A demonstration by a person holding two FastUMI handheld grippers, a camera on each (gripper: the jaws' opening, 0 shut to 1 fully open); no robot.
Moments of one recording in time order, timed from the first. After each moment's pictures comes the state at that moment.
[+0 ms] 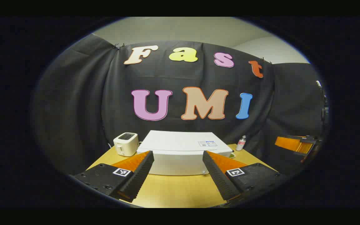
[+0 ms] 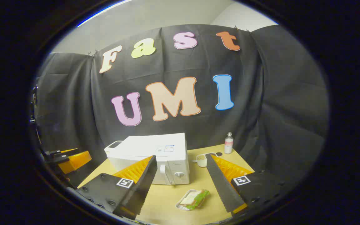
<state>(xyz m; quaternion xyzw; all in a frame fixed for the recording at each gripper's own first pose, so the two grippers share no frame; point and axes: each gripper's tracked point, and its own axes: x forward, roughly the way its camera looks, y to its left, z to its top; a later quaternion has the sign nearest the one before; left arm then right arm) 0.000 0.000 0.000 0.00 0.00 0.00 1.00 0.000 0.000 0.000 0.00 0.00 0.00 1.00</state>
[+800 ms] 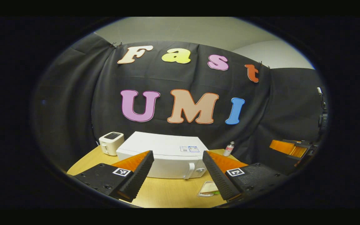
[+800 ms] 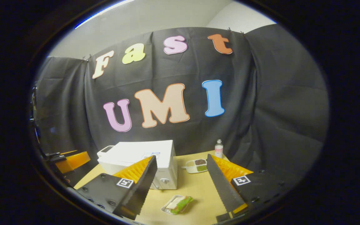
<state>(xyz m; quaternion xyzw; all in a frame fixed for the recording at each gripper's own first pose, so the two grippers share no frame) 0.011 -0.062 0.009 -0.02 -0.01 -0.02 1.00 0.003 -0.053 0.027 0.00 -0.02 -0.01 1.00</state>
